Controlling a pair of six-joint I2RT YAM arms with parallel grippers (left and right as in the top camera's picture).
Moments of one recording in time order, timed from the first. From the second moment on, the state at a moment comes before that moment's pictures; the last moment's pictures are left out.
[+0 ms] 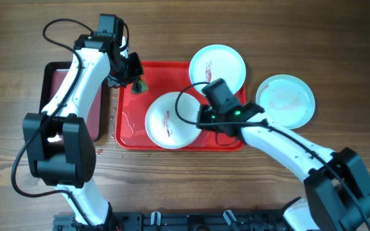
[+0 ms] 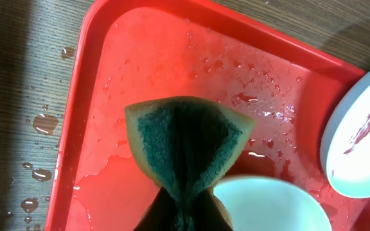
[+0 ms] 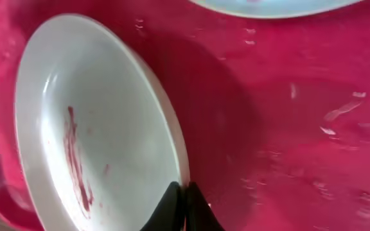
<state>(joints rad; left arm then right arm) -0.13 1.94 1.56 -0.96 0.18 -0.43 0.62 1.63 0.94 -0.40 -0.07 0.81</state>
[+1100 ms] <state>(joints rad) -0.17 1.94 1.56 -1.13 0.18 -0.36 0.62 1.83 0.97 -0.15 -0.15 0.73</state>
